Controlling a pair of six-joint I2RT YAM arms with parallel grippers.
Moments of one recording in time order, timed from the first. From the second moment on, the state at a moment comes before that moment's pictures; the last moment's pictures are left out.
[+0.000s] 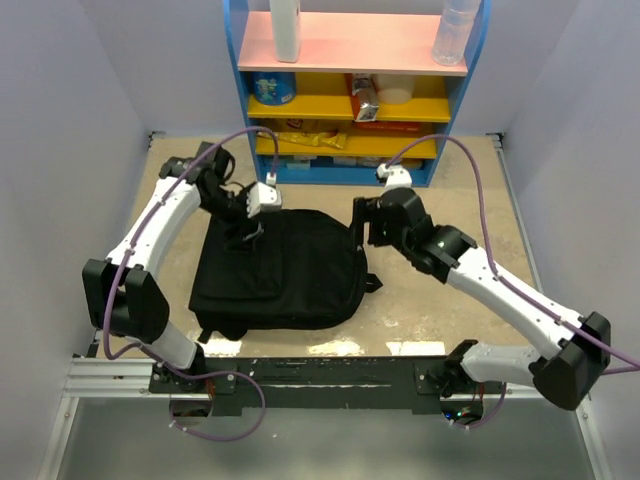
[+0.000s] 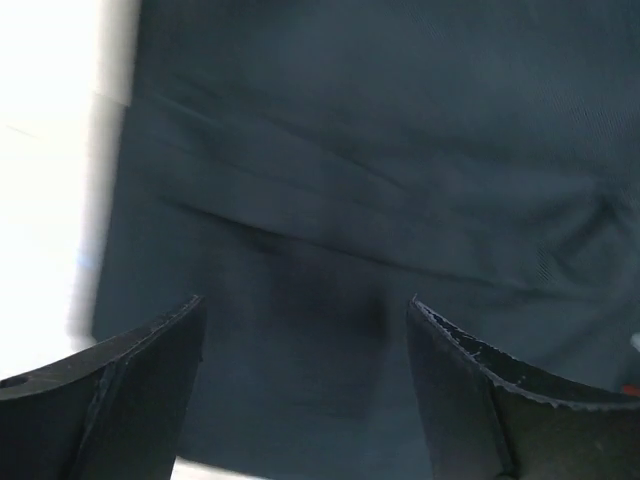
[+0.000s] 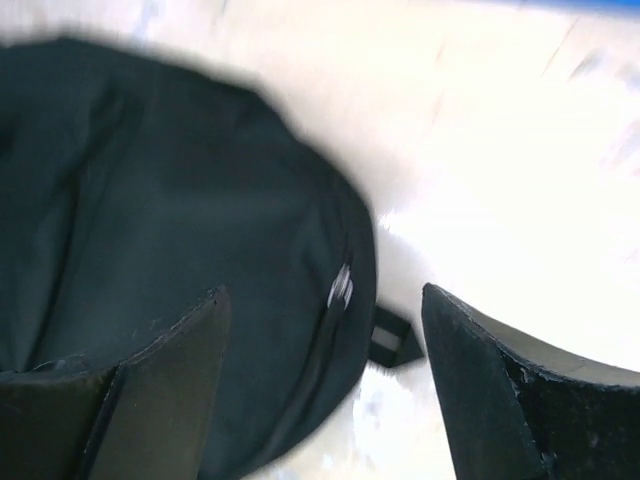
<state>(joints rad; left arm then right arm) -0.21 1.60 1.53 -1.21 0.61 1.10 0.76 1.18 1.05 -0.50 0.30 0.45</state>
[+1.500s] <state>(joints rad) -0.34 1.79 1.64 -0.89 0.43 0.86 0.60 1.34 0.62 0.06 -0.19 0.63</state>
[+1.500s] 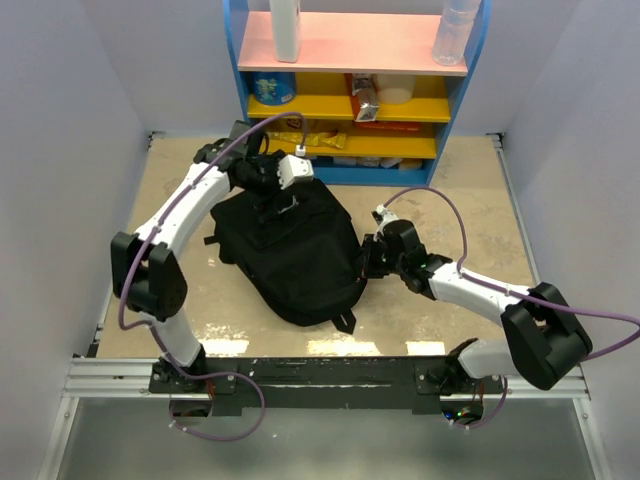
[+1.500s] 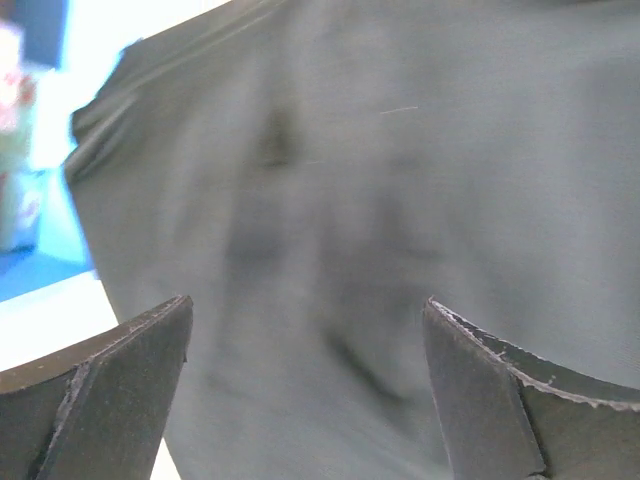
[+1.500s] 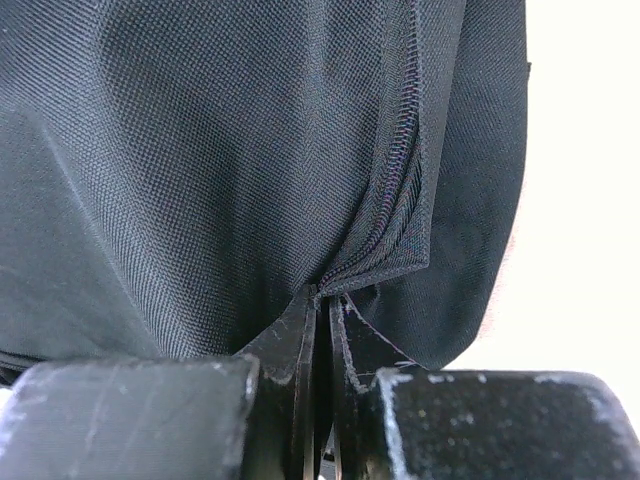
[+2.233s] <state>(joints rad) -0.77 1.67 1.52 -1.04 0.71 0.79 0.60 1.28 0.62 0.07 -0.22 0.69</state>
